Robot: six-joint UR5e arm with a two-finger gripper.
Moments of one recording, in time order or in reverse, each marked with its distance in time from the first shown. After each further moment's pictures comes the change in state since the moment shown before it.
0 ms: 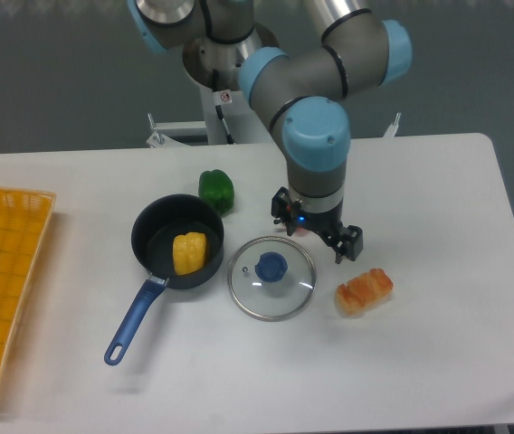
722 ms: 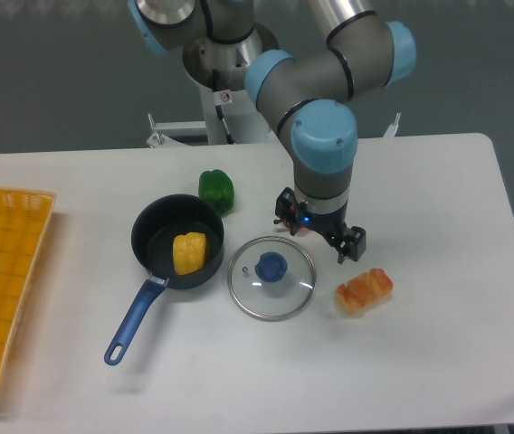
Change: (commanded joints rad) arm -0.008 -0.002 -0.048 0.011 -0.002 -0.054
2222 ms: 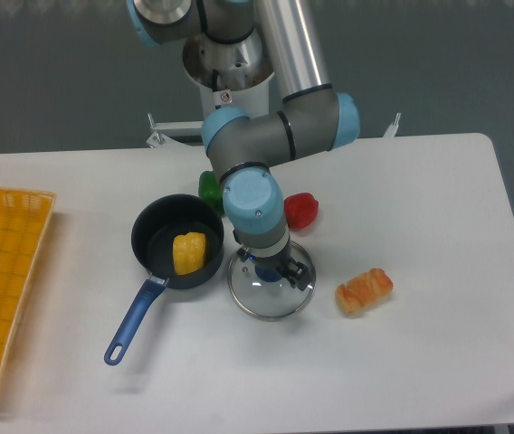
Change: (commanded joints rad) arm -0.152 -0.135 -0.077 0.163 0.104 -0.049
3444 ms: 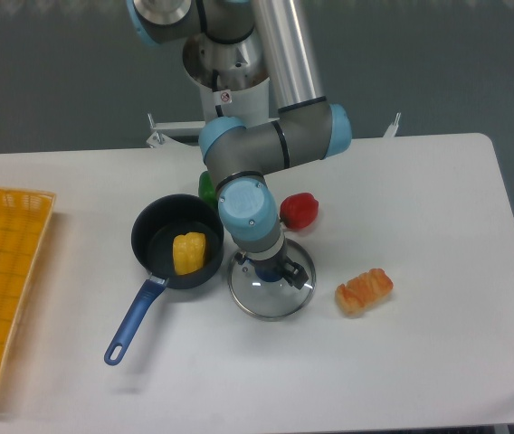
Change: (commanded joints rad) arm -0.003 -0.018 -0.028 0.006 0.032 -0.006
